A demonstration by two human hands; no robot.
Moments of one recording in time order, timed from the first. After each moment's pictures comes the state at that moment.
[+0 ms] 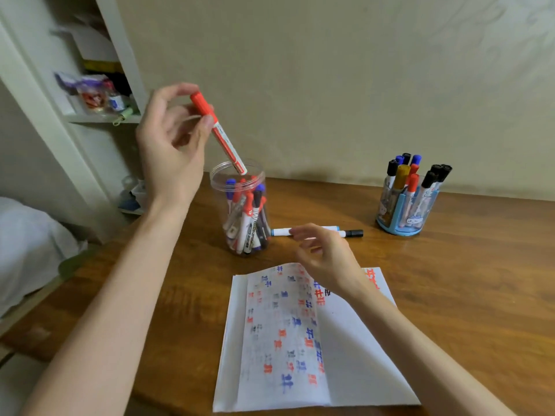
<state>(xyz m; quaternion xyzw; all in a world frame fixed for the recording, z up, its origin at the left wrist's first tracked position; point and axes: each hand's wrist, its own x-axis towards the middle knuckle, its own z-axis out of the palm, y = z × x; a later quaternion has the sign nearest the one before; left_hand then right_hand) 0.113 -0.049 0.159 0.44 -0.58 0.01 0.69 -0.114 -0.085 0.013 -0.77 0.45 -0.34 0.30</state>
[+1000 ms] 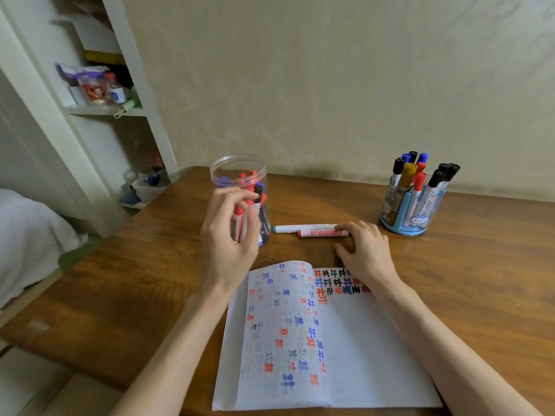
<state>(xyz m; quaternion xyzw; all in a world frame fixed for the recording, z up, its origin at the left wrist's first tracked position) 0.074 -0.032 0.040 0.50 -0.62 0.10 0.60 -0.158 -0.129 -0.015 -0.77 0.58 -0.25 0.10</state>
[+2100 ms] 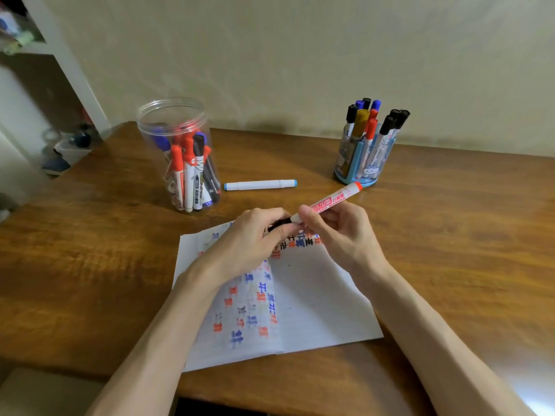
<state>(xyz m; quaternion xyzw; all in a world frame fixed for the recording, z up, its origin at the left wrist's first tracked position) -0.001 -0.030 0.009 0.52 -0.74 -0.31 0.29 -0.191 -0.041 0.008 -0.63 0.44 -0.46 0.45</state>
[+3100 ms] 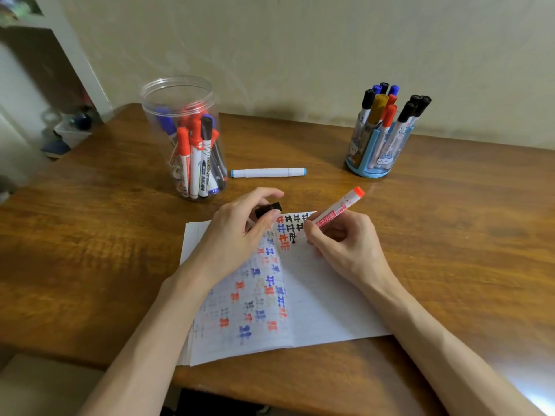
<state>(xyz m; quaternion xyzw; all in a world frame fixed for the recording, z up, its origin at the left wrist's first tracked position) 0.031 -0.023 -0.016 0.54 -0.72 -0.21 0.37 -0.185 -0.037 -0.018 -0.67 0.51 -0.41 0.36</state>
